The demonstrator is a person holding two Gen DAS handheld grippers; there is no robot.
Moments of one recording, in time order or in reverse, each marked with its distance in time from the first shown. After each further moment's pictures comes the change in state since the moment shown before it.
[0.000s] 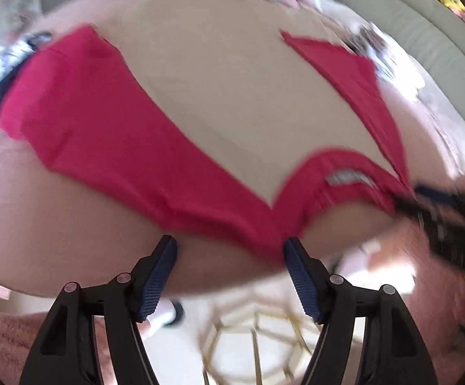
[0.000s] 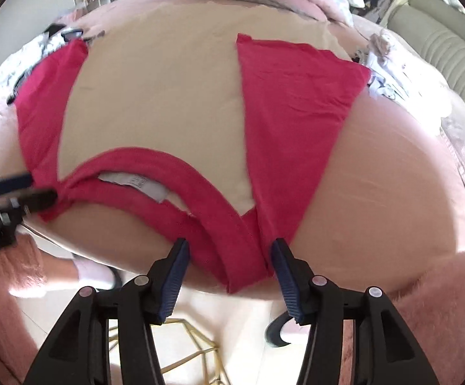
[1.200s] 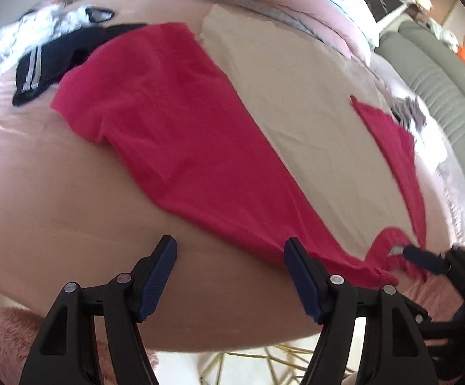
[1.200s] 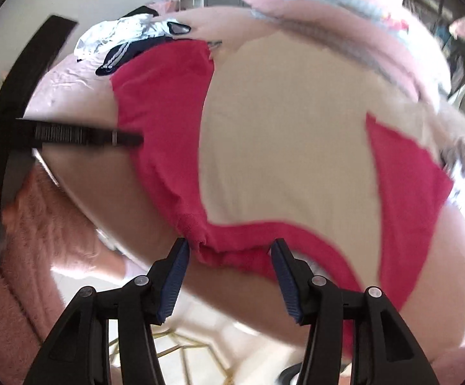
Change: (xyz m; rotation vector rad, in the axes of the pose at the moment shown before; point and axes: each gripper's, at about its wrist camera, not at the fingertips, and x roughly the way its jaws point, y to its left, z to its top) left arm -0.003 0.088 0.016 -0.149 -0.073 0.035; right arm -0.002 0.106 0.029 -0.397 -0.062 0.149
